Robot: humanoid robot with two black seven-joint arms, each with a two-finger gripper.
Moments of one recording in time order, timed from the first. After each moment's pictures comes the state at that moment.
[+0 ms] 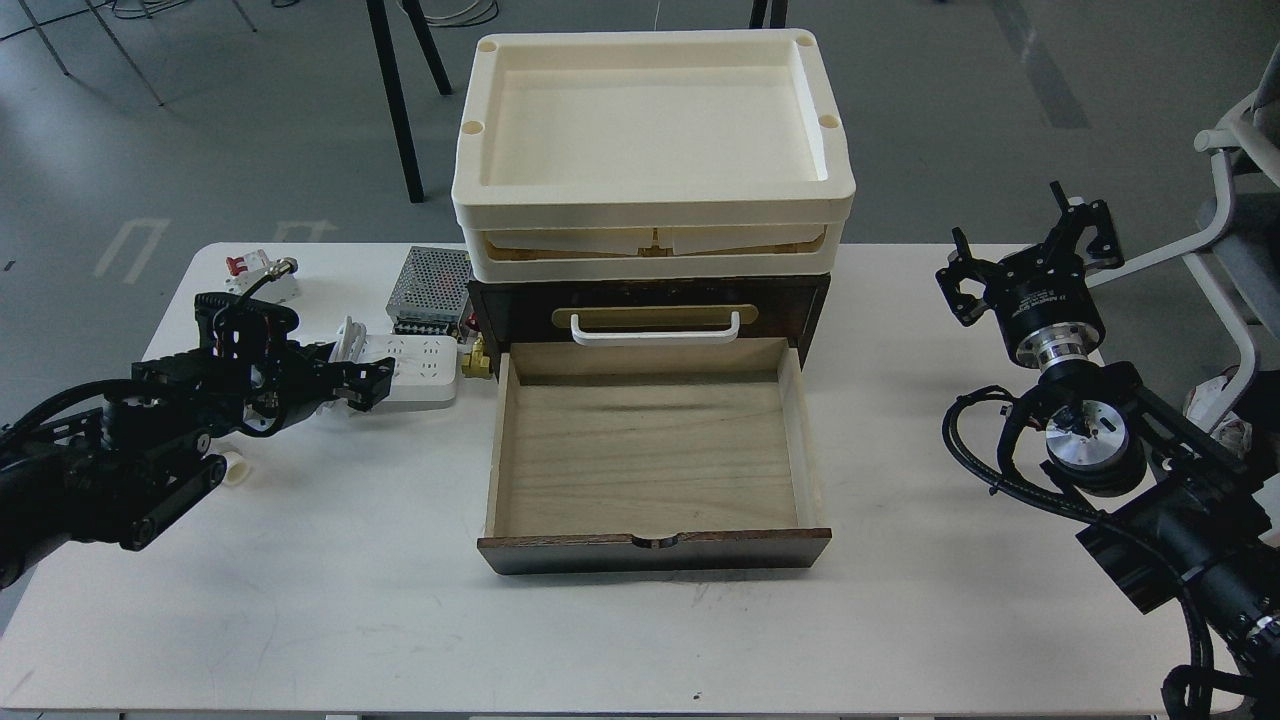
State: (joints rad) left arm -0.75 0.46 -0.29 -0.59 1.79 -0.06 -0.24; right arm 0.57 -0.26 0.92 0.73 0.14 0.27 0.39
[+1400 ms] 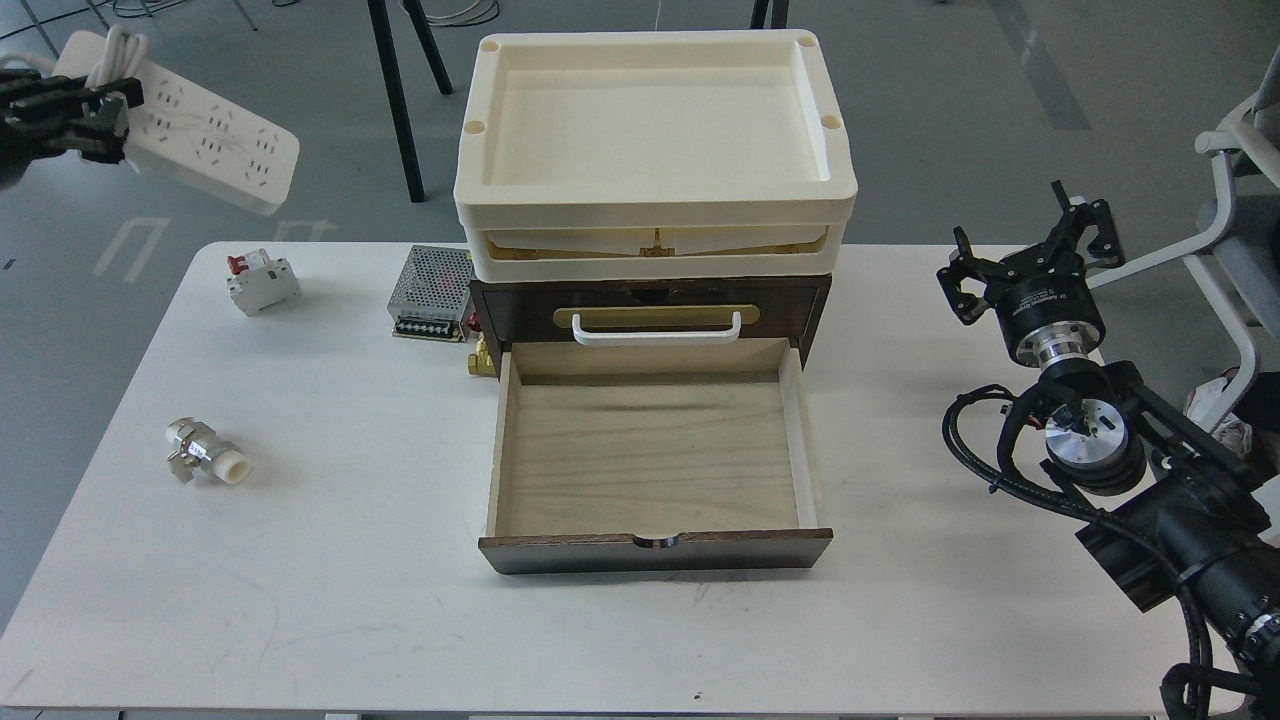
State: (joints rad) left arm -1.13 1.09 -0.37 -1.10 1.70 -0.13 -0.29; right arm 0.58 -0.26 0.92 0.73 0.14 0.26 0.39
